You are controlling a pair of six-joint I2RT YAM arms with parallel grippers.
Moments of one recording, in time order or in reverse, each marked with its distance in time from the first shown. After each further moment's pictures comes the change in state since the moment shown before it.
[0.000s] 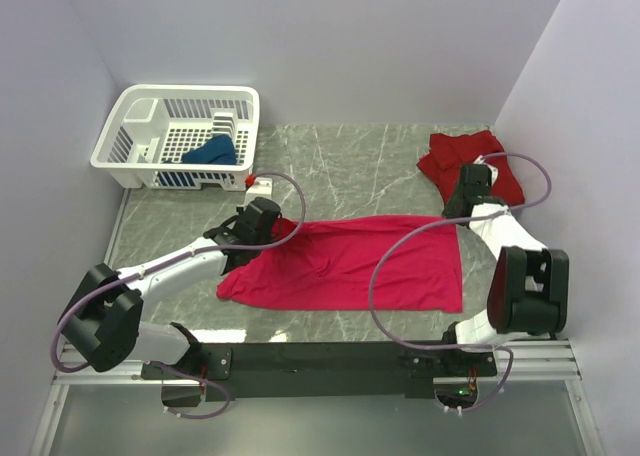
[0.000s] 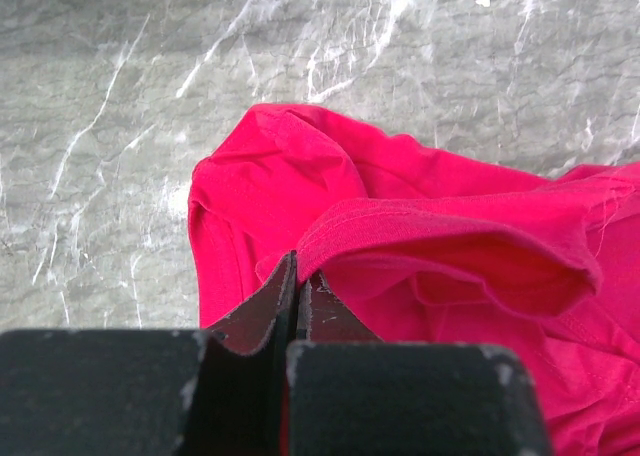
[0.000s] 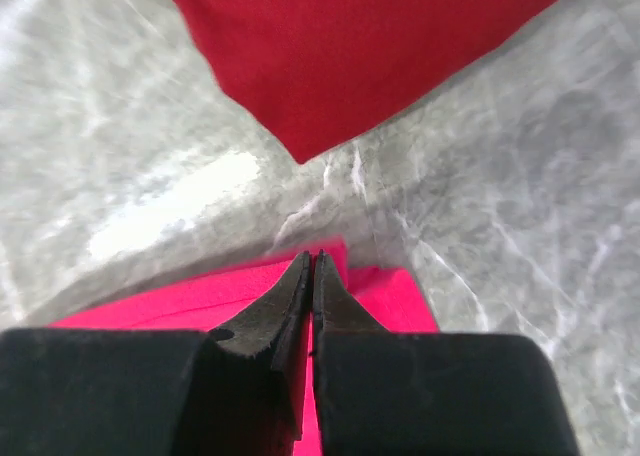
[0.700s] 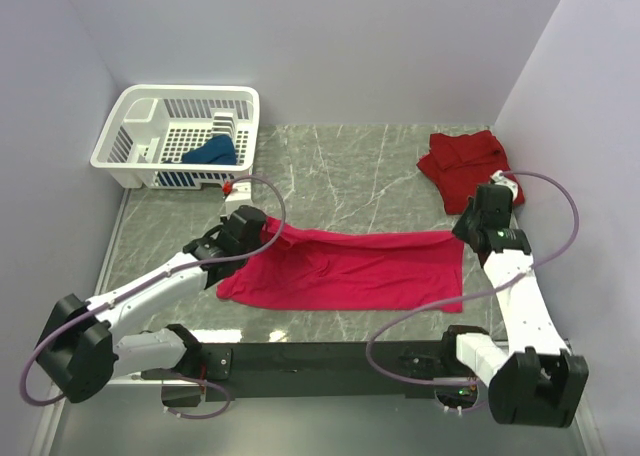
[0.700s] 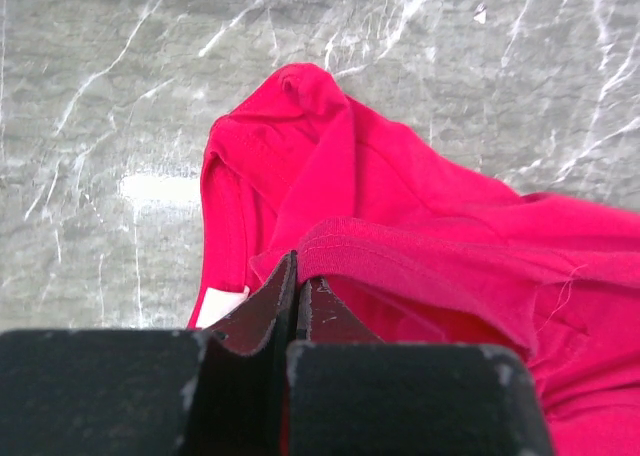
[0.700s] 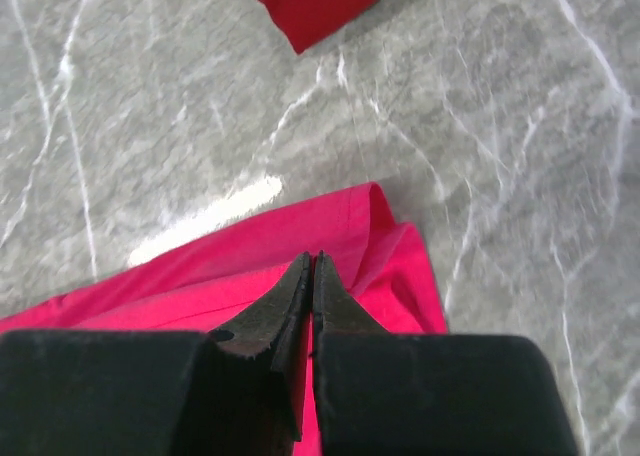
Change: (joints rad) left arm 0.000 -0.184 -0.068 -0.090 0.001 -0.163; right arm 0.004 -0.492 -0.109 -0.260 -0.027 0.018
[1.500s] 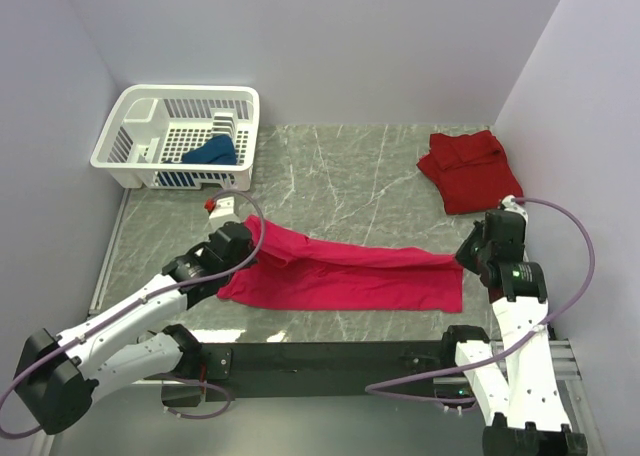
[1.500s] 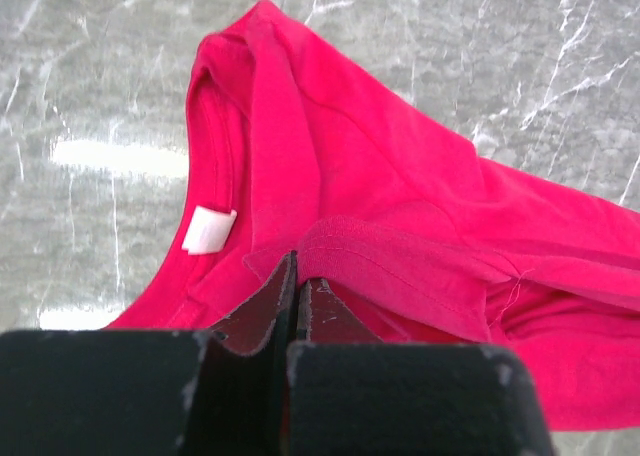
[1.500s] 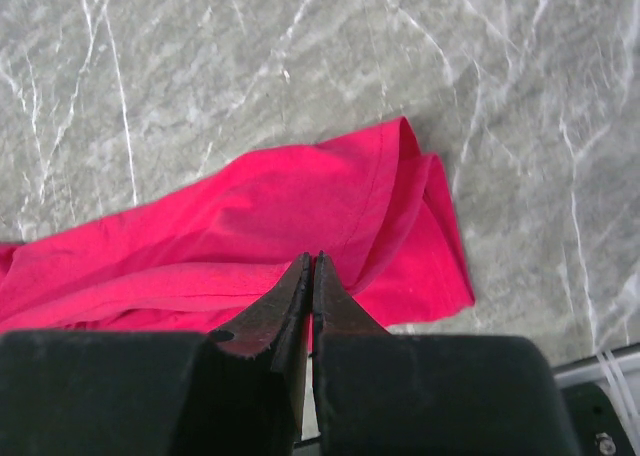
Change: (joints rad) left arm -0.021 -0.212 -0.095 -0.112 0.075 -0.154; right arm 0.011 -0.308 0.009 -0.323 -0.075 0.079
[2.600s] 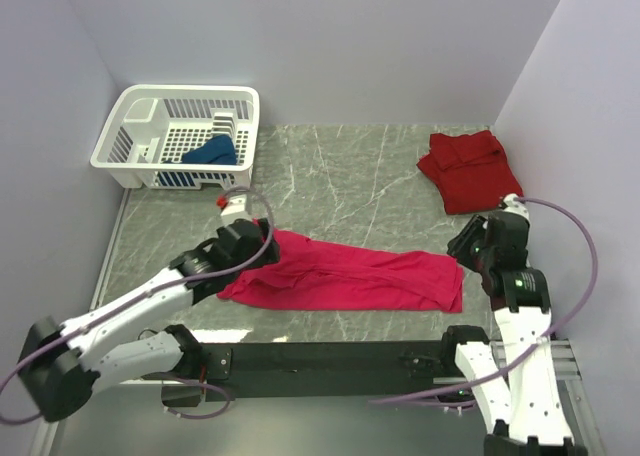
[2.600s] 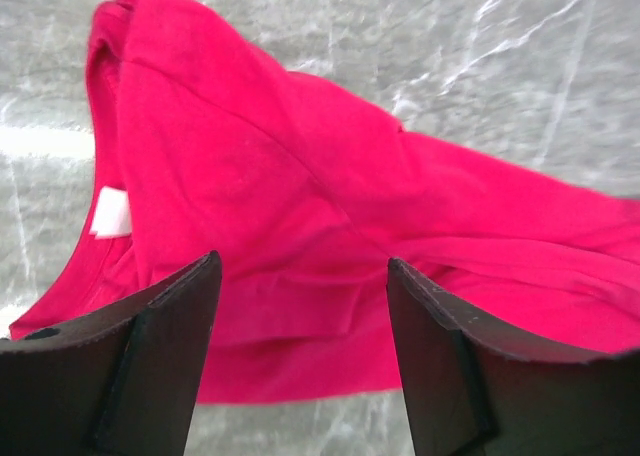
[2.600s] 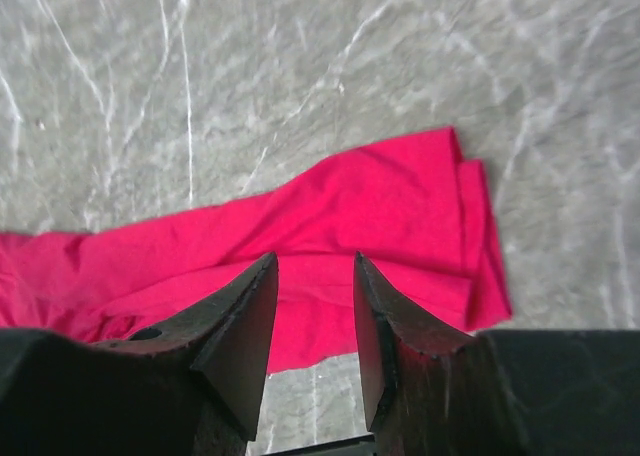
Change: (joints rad) left arm -0.071 -0.011 0.051 -0.028 0.069 -0.079; right arm 0.011 -0.073 0.036 -0.006 -0.049 0.024
